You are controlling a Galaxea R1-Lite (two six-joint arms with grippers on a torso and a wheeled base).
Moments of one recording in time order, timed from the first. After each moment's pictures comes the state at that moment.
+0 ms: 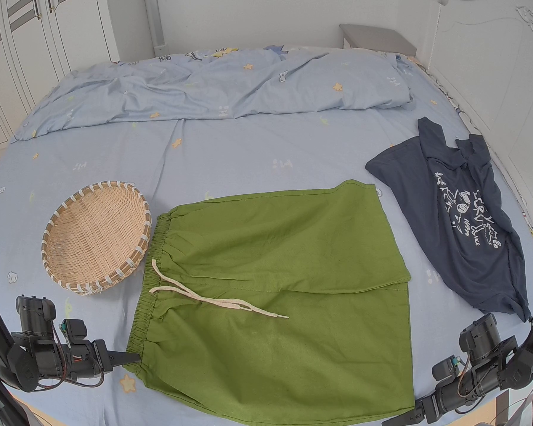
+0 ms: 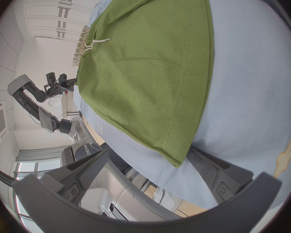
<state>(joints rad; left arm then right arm) 0.15 1.87 -0.02 -1.00 -0.71 -0.35 0.34 1.91 -0.02 -0.68 0.57 0.11</state>
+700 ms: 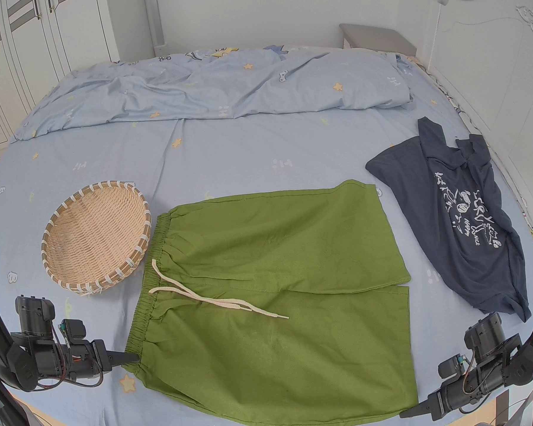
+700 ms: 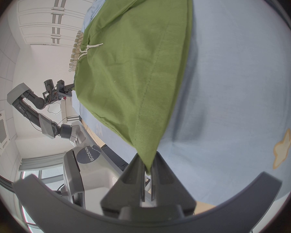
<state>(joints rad) 0.16 1.87 -0.02 -1.00 -0.71 -0.35 0.28 1.89 -0.02 -0.61 0.59 0.12</state>
